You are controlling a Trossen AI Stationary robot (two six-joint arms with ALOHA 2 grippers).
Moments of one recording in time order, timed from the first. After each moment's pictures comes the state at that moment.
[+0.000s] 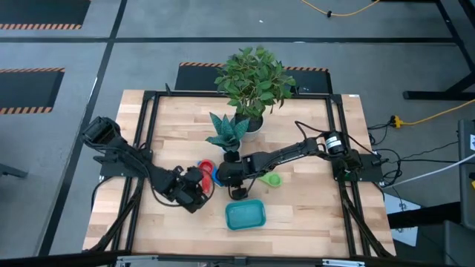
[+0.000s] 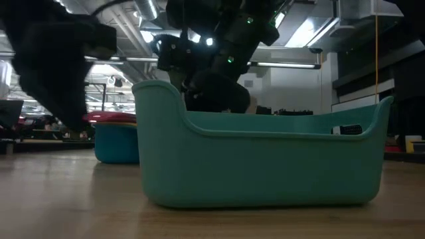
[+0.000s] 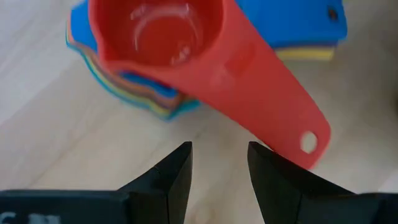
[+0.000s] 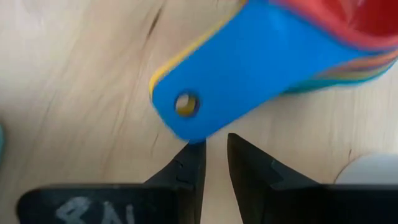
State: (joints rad) left arm -0.55 1.57 0.89 -0.65 -0.44 -1.33; right arm 0.16 2.17 1.56 -0.41 0.09 -0.16
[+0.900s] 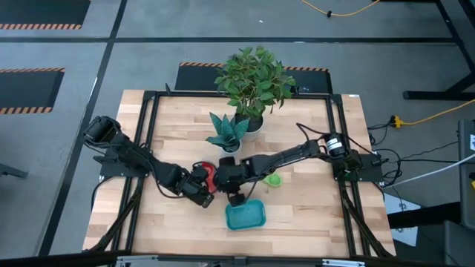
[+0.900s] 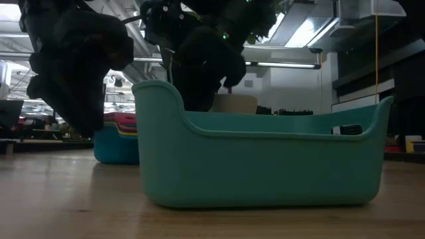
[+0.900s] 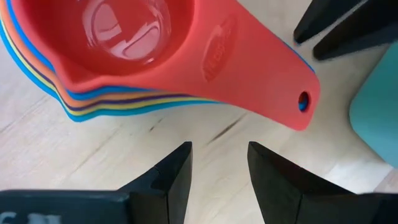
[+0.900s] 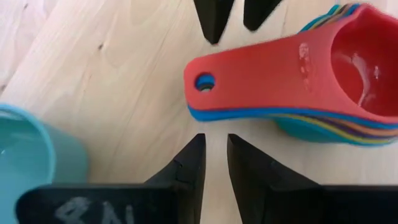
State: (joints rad) left arm -0.47 1.57 0.89 -0.52 -0.26 -1.33; right arm 0.19 2.17 1.63 -0.42 0.00 -0.16
